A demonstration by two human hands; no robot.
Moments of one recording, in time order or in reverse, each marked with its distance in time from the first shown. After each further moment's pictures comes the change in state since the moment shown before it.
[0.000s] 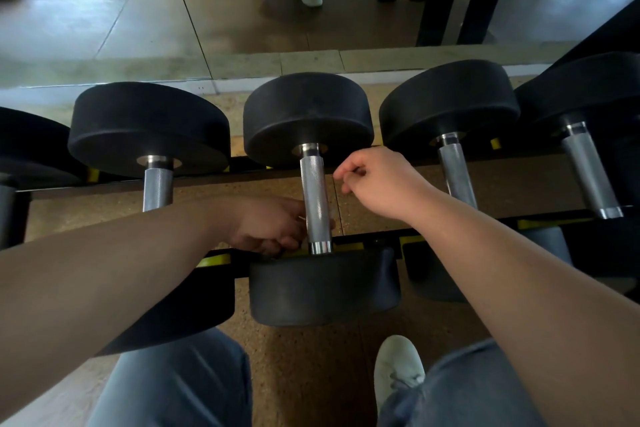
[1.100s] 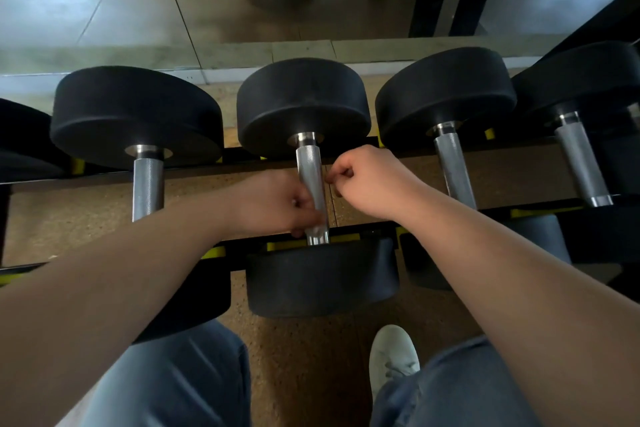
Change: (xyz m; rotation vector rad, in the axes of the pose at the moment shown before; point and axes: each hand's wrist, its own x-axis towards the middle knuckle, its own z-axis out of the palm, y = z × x) left_hand -0.036 0.026 0.027 0.808 0.429 0.234; right_hand -0.005 -0.005 0.009 -0.099 -0.025 -0.024
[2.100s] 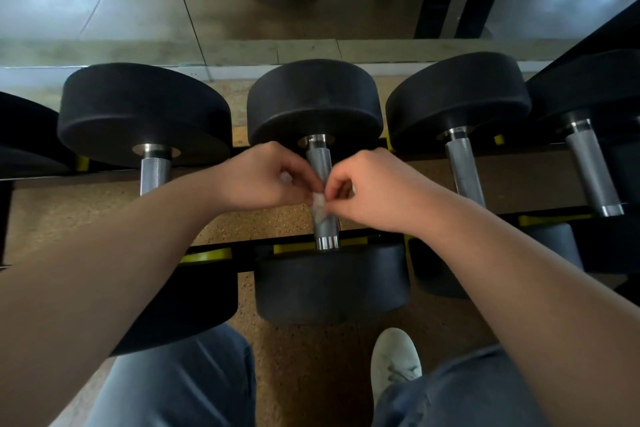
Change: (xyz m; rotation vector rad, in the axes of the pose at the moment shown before) left_hand 0.008 -0.027 -0.027 -0.252 0.096 0.174; right_hand -0.011 -0.018 -0.005 -0.139 -0.065 -0.205
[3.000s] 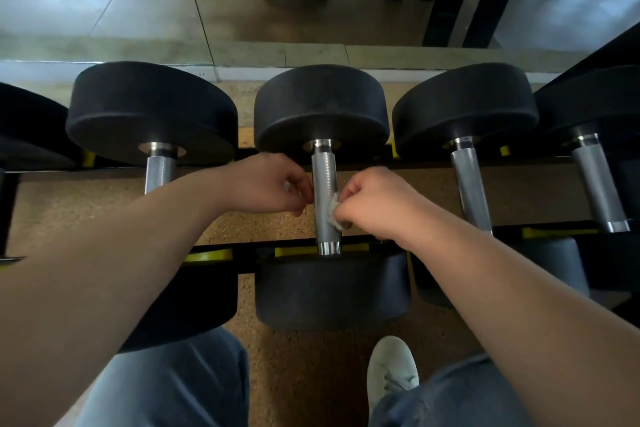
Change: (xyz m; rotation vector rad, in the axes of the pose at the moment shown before) left_hand 0.012 -0.013 -0.001 0.214 -0.075 -0.124; right_hand 0.004 -0.006 0.006 0.255 -0.108 0.436
